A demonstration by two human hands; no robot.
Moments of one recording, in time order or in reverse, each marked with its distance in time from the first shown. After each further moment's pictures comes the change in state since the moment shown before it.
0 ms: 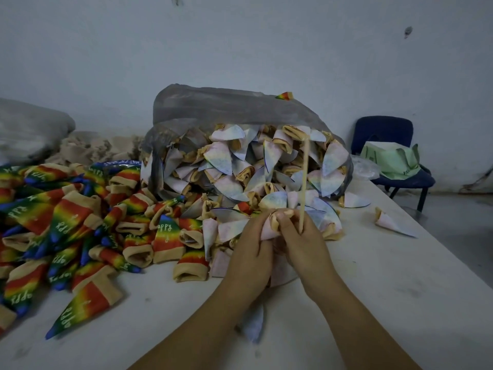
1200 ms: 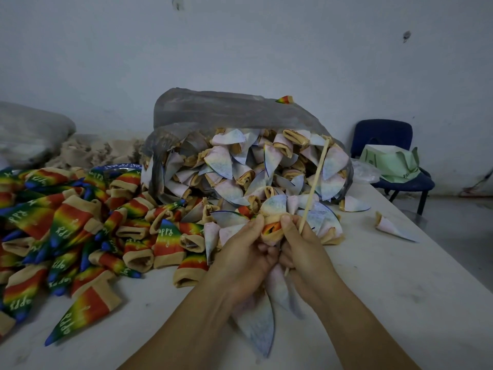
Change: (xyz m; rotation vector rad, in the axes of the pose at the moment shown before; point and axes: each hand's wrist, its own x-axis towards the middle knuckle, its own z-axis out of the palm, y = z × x) left_hand 0.018 0.017 -0.014 -1.079 -0.075 -0.629; right_hand -0.004 -0.013 0.007 0.378 -0.107 0.170
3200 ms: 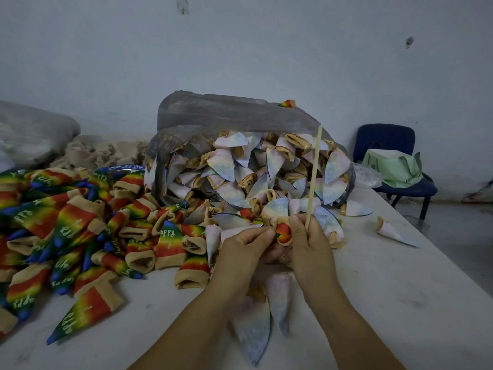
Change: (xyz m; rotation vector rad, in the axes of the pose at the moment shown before) left_hand -0.004 -0.005 -0.006 0.456 0.146 0.156; right_hand 0.002 0.004 -0.006 -0.411 0.229 -0.252
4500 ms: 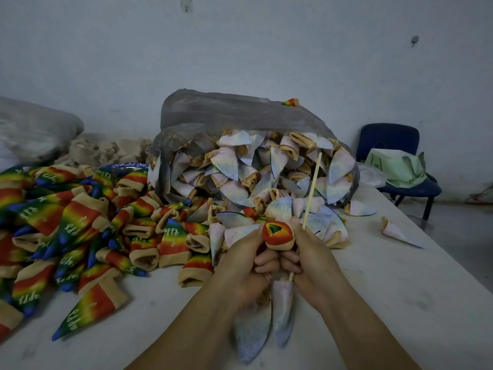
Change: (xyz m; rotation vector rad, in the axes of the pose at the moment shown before) left_hand -0.003 0.010 0.003 -0.458 -0.136 -0.217; right_hand 0.000 -0.007 0.001 0.524 -0.242 0.414
